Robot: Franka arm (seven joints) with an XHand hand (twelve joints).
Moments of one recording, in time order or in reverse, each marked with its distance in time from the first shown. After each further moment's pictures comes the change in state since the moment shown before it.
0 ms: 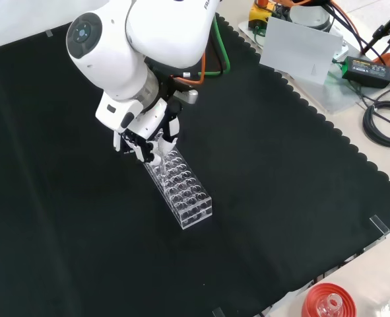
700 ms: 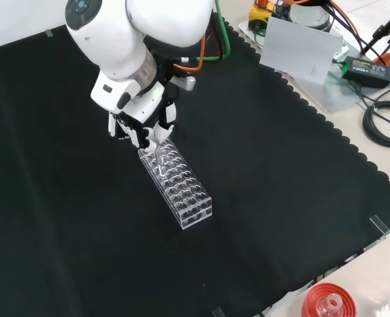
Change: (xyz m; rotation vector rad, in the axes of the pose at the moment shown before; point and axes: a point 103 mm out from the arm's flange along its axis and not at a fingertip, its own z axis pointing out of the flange) arm -0.011 -0.017 -0.026 -0.050 -0.005 0.003
